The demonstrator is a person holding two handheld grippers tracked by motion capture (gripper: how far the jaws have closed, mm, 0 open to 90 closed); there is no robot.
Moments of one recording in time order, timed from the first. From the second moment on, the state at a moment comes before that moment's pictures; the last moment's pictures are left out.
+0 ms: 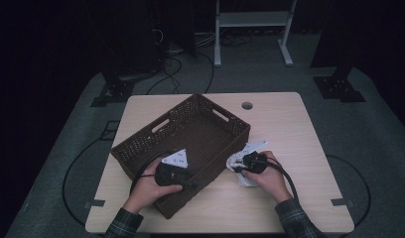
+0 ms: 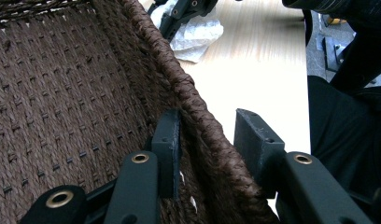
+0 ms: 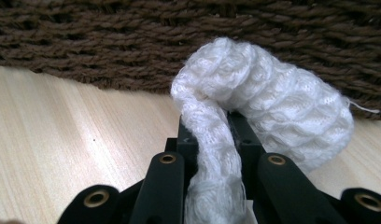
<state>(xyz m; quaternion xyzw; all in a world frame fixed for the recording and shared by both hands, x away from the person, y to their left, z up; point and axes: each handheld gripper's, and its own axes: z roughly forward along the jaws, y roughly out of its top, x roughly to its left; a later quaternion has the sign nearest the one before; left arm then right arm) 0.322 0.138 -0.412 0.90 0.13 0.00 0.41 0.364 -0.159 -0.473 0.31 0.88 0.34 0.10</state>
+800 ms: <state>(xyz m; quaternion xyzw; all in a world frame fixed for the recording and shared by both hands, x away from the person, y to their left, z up) 0.322 0.138 -0.412 0.90 0.13 0.00 0.41 0.353 -0.156 -0.455 0.28 0.87 0.38 0.12</state>
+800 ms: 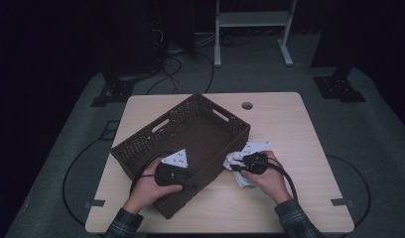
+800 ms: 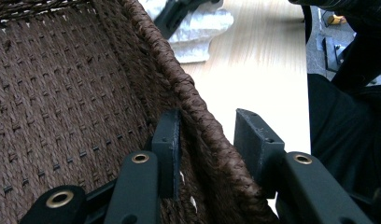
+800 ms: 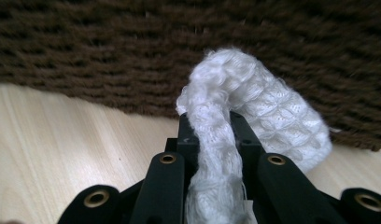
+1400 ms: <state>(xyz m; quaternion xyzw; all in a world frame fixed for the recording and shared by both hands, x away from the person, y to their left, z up) 0.322 0.138 -0.412 0.90 0.13 0.00 0.41 0.344 -0.169 -0.420 0.28 0.84 0.44 0.15</state>
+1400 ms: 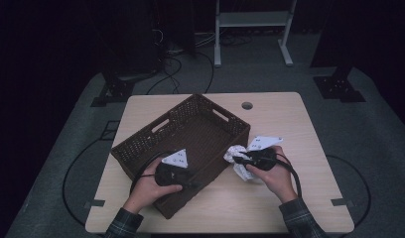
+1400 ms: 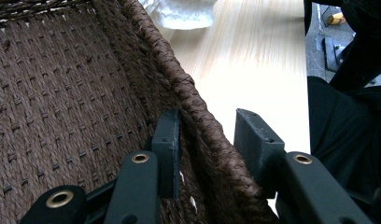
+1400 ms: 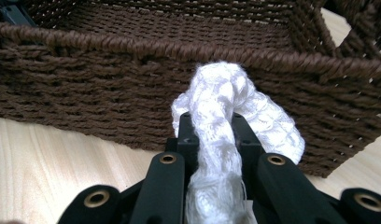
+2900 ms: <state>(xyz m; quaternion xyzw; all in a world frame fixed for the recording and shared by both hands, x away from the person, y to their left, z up) 0.322 0.138 -0.412 0.90 0.13 0.00 0.41 0.345 -0.137 -0.466 0.25 0.89 0.36 0.10</state>
